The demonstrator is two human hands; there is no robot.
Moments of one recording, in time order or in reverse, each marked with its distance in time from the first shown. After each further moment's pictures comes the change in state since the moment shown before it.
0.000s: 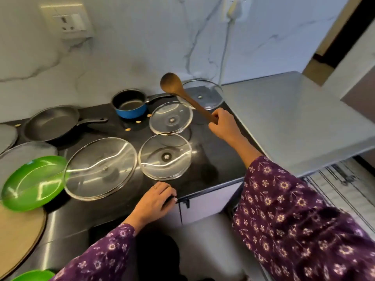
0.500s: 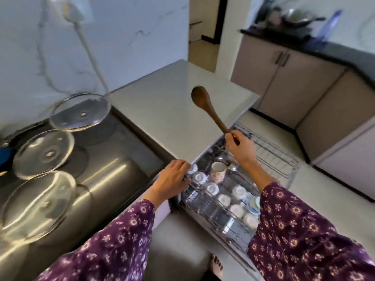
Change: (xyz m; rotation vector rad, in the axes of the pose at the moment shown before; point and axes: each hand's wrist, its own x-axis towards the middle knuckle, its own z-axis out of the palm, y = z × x) left_hand 0.240 0.203 0.158 -0.035 -0.250 0.399; right_hand -0.188 0.278 -0.200 -0.020 0.435 0.513
